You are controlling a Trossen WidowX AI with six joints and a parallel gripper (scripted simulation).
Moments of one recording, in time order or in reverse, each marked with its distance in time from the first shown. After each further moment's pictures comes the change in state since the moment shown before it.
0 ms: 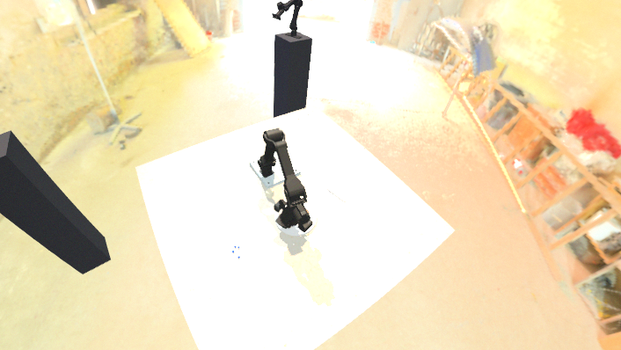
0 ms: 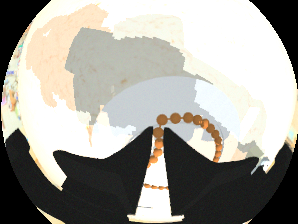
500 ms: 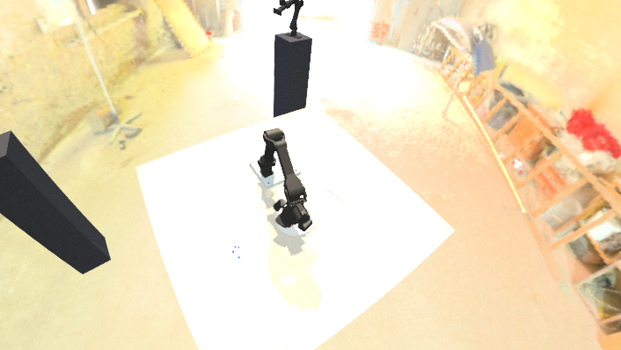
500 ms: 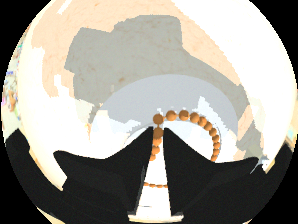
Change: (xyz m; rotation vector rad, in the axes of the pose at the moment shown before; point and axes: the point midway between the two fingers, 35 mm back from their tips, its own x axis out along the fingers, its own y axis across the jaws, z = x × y) arm -0.002 -0.002 -0.001 0.000 0.004 -0.009
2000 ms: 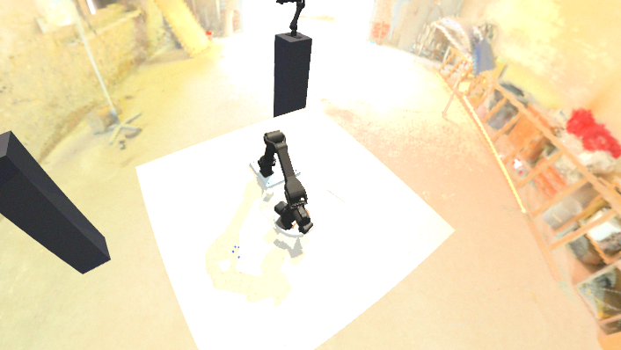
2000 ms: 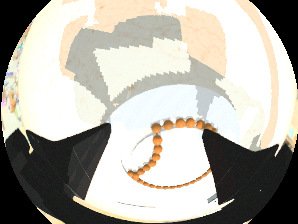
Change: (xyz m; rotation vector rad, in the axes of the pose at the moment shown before) arm -0.001 0.010 0.008 0.008 -0.002 0.003
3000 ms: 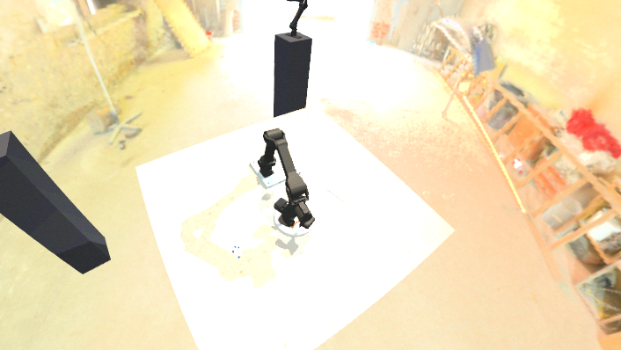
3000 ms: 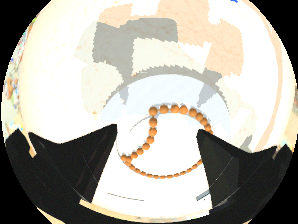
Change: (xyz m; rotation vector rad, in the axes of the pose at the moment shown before) arm -0.019 -0.004 -0.009 -0.107 0.010 -0.016
